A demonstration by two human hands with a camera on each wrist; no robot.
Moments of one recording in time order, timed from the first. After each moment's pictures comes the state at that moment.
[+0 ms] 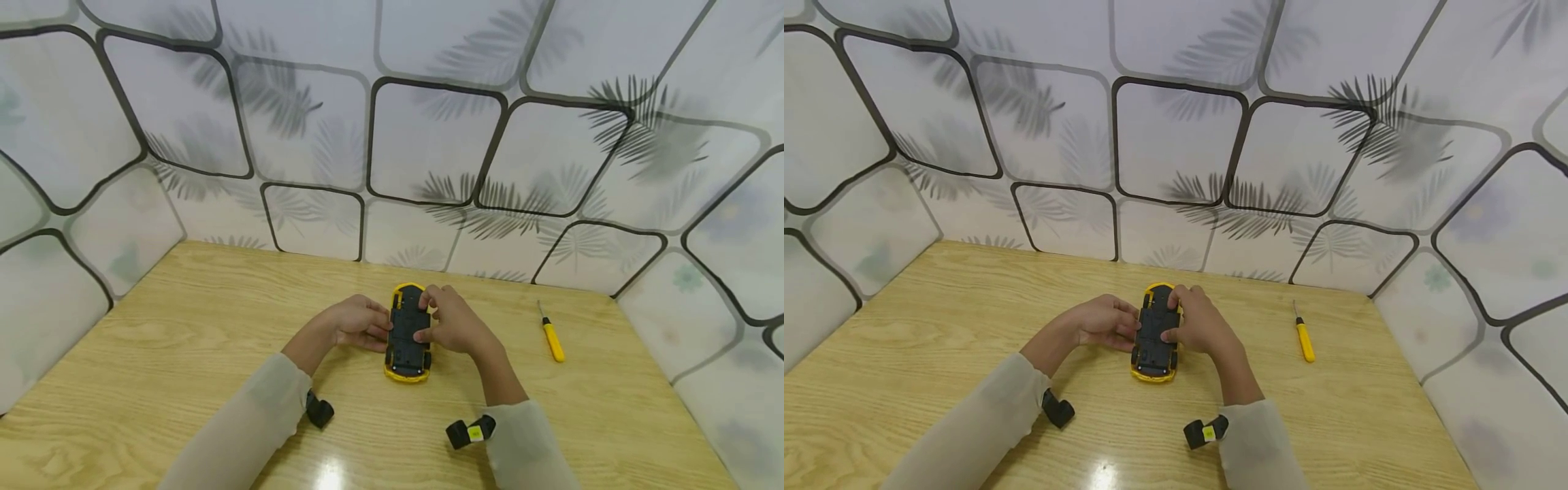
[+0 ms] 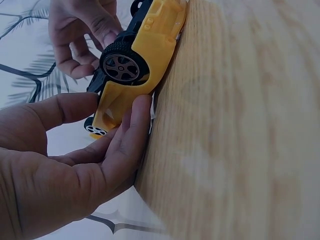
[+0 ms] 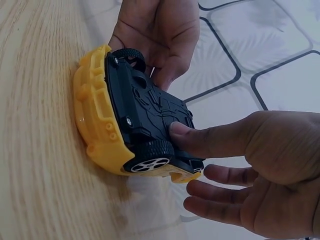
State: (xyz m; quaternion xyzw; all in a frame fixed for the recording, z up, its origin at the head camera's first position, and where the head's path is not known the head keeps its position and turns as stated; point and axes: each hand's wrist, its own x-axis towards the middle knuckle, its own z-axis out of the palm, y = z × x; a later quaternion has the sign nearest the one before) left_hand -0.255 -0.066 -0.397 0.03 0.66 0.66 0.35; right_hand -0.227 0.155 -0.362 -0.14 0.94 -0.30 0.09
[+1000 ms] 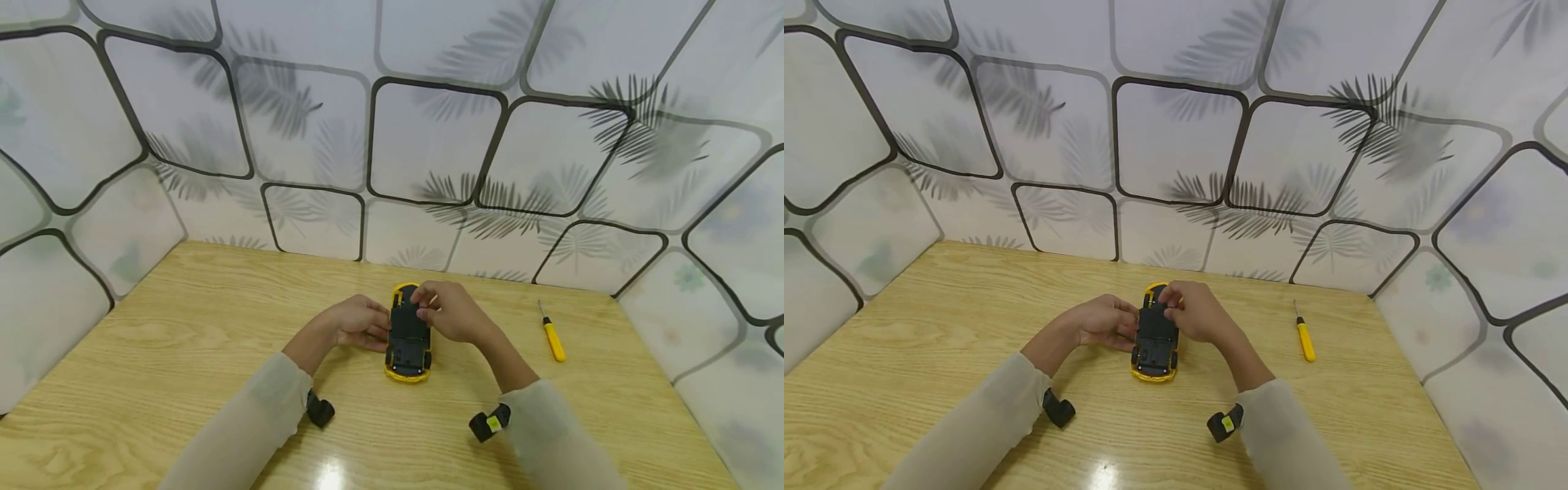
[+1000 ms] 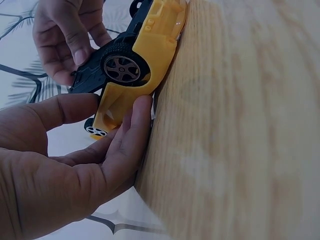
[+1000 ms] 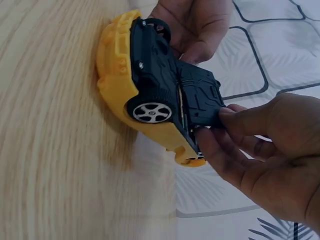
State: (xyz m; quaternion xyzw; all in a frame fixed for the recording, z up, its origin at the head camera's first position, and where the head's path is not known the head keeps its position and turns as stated) left_hand -0.255 -0.066 -0.398 0.03 0.67 0.66 0.35; right_hand -0.235 0.157 -0.352 -0.23 0.92 -0.32 0.06
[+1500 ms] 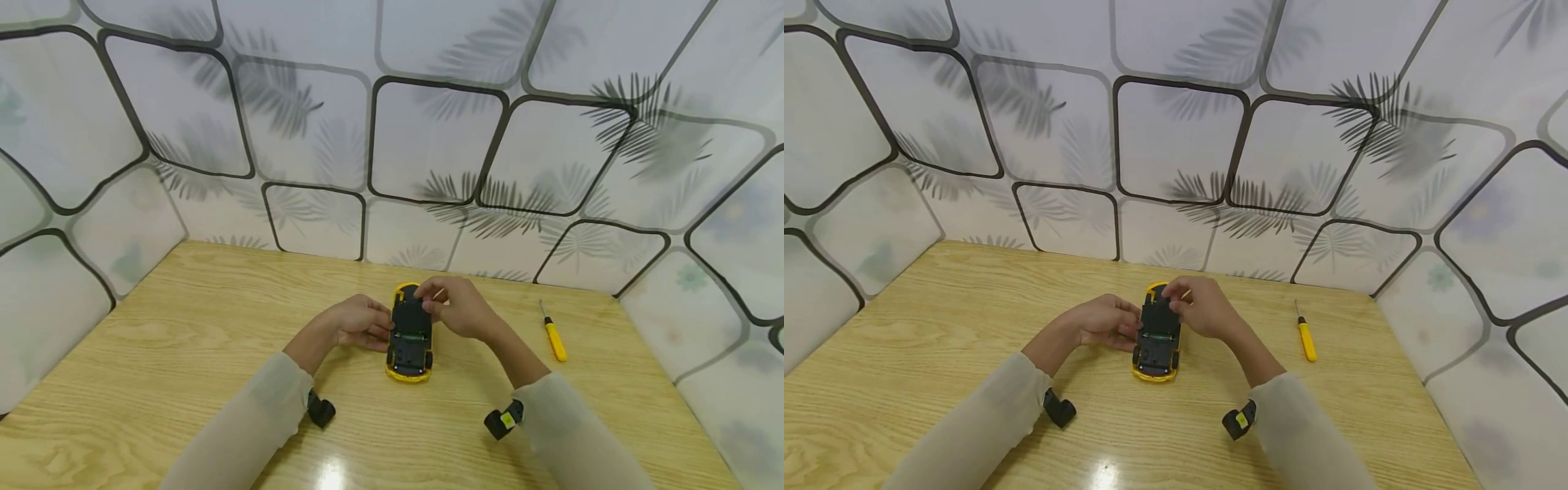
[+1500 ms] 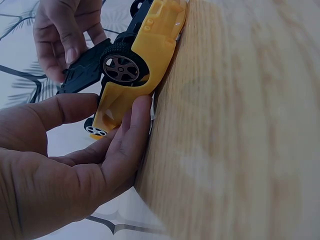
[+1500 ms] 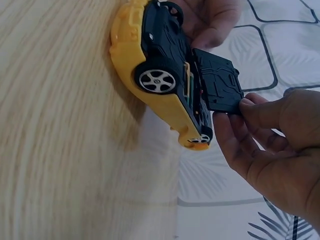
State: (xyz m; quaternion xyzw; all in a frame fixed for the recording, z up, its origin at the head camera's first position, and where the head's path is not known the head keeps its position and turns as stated) left_hand -0.254 -0.065 -0.396 0.02 0.67 0.66 0.35; right_hand -0.241 0.166 -0.352 -0.21 0.90 -0.37 0.06
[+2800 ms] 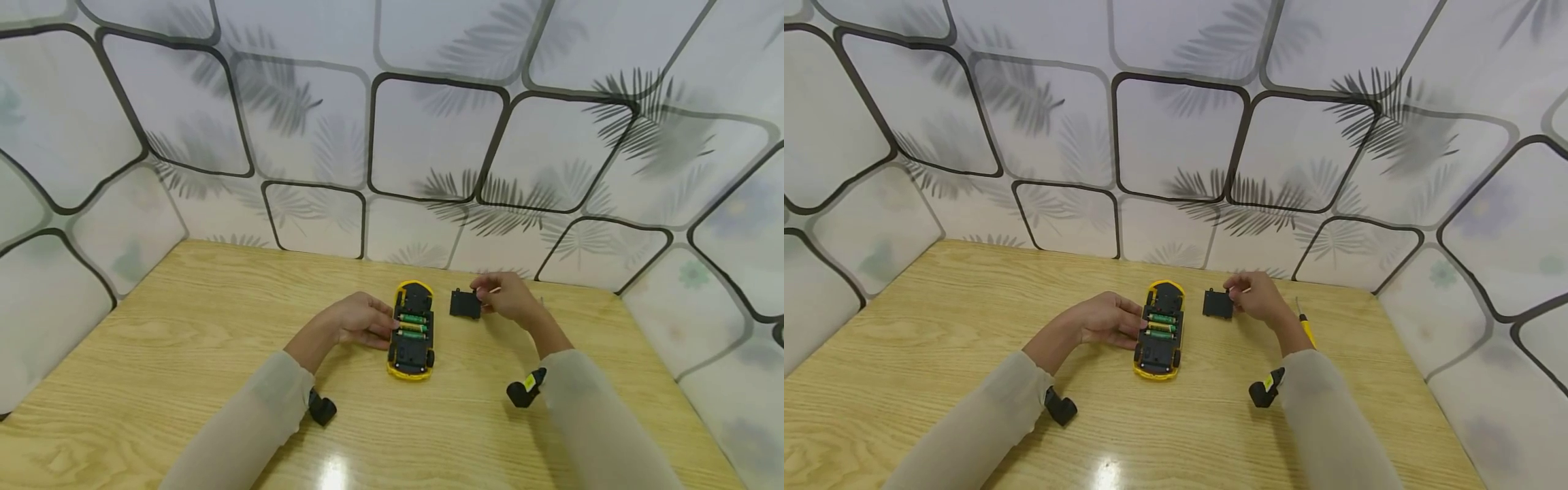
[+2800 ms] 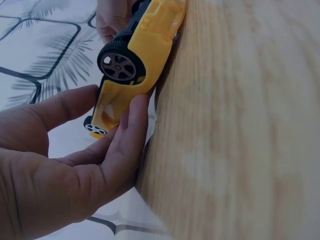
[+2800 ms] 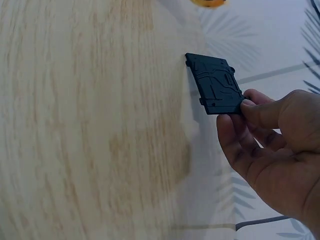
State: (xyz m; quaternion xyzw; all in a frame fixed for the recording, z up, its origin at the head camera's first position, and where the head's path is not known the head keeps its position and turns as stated) left_hand -0.254 -0.063 -0.395 0.02 0.67 0.65 0.34; right_hand -0.286 0.263 -0.384 -0.08 0.88 -0.46 0.10
